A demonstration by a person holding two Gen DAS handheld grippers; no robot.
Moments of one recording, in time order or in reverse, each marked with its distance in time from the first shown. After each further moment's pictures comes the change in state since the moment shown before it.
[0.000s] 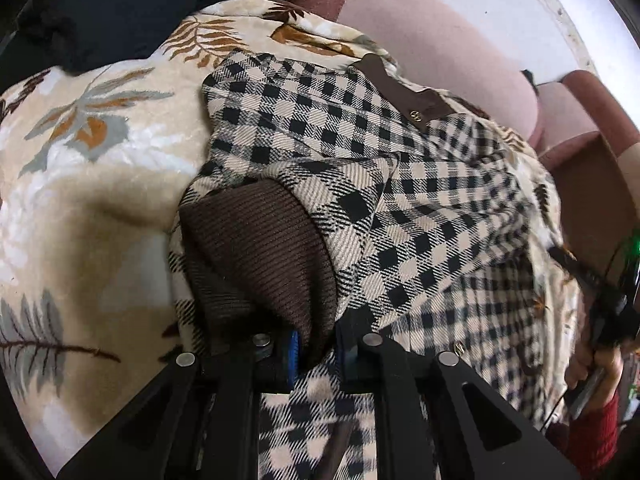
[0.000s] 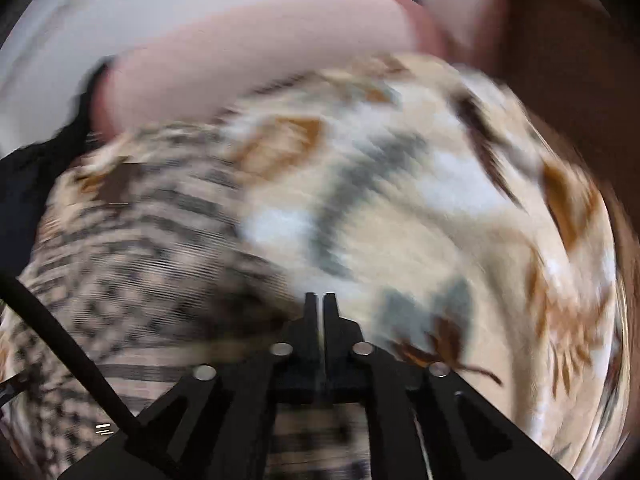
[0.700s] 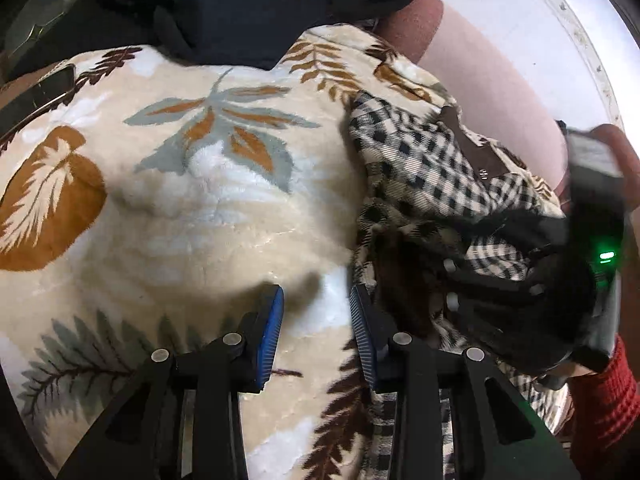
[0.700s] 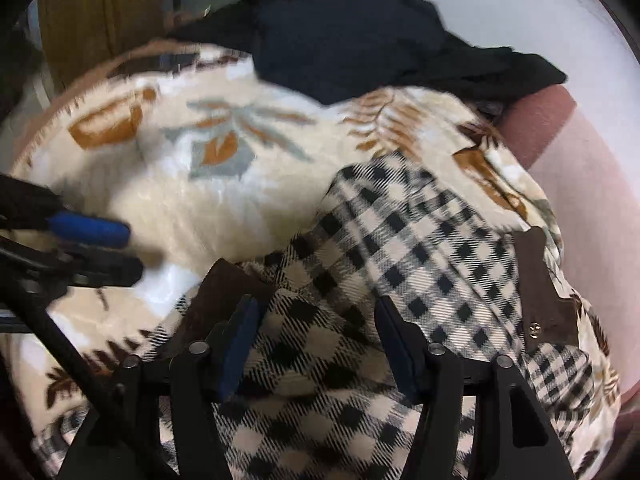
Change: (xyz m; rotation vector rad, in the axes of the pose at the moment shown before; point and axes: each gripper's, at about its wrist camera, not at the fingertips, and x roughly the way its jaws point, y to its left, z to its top) left arm -0.050 0.089 0.013 -0.122 -0.047 0.064; right arm 0.065 0.335 -0.054 -0.979 0.151 0.300
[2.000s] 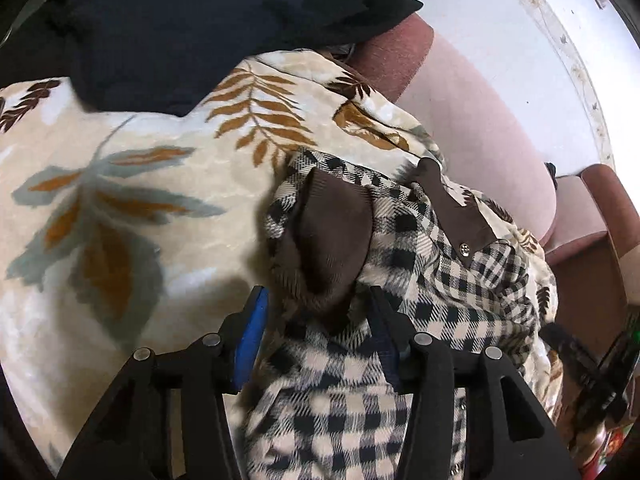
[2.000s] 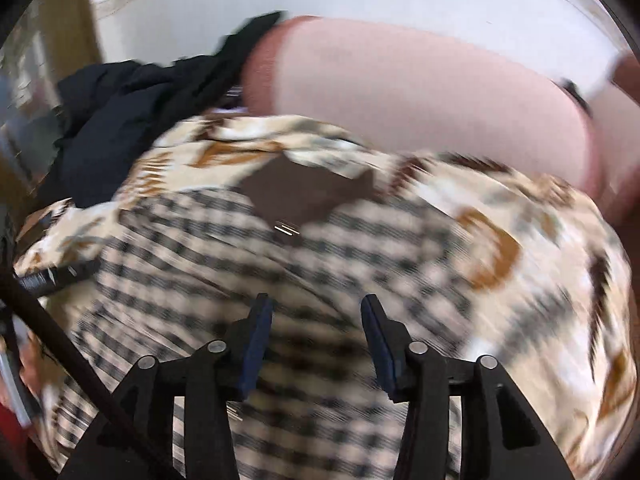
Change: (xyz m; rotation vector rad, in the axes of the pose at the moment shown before) left arm 0.072 -0.054 0.060 -0.056 -0.110 -0.088; right arm -0.102 -0.195 -0.164 0.724 -0.130 -0.226
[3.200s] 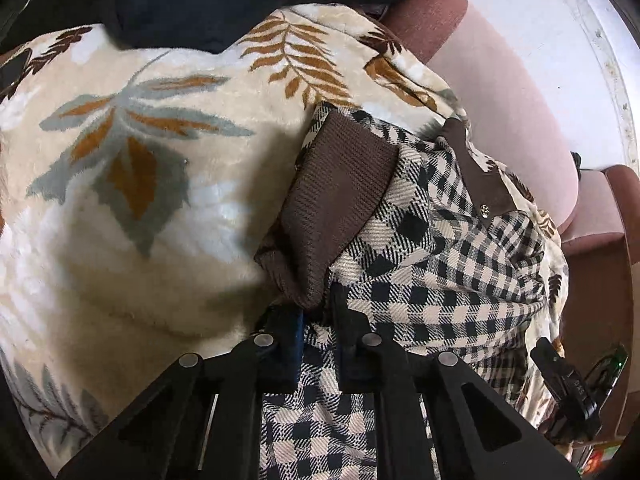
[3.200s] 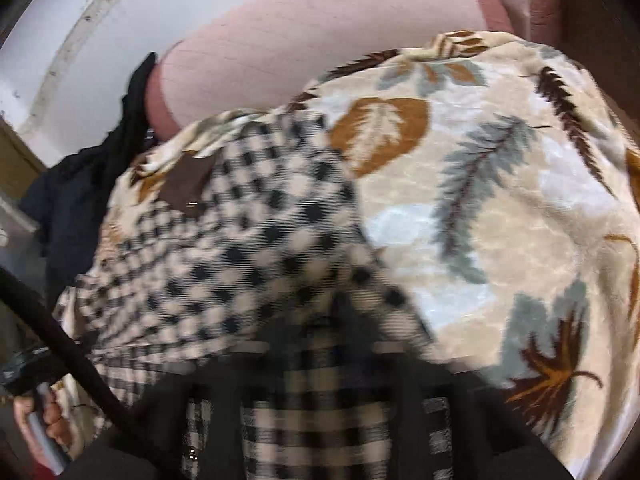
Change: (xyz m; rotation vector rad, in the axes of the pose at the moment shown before) left arm -0.006 0.014 -0.015 -0.087 0.153 0.074; right arm 0.002 -0.068 -0.060 0.443 0.029 0.104
